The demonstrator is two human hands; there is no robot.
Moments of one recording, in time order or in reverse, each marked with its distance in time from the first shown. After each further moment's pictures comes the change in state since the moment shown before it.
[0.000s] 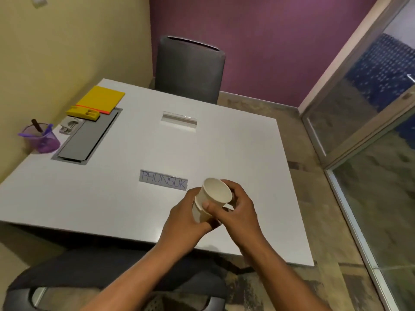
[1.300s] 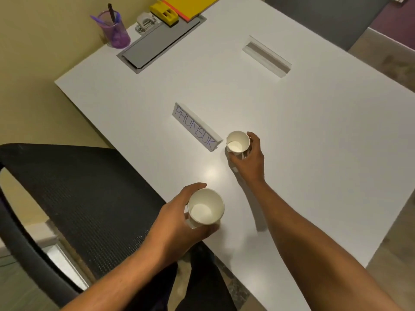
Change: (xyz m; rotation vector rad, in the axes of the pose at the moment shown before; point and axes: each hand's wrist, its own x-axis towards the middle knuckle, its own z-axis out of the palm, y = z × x) left_hand 0.048 -0.033 0.138 0.006 0.511 -0.494; right_hand 0.287 0.234 0.014 -0.204 -0.425 -0.029
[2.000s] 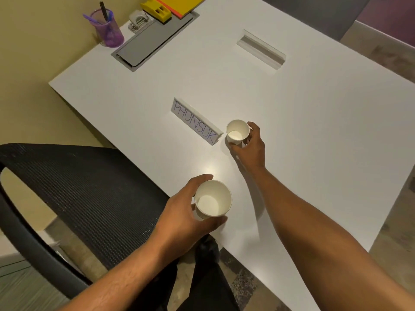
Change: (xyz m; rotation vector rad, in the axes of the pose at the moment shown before) left_hand -0.006 -0.005 -0.006 -0.011 -0.035 0.069; right_hand 0.004 0.000 0.008 -0.093 0.034 -0.022
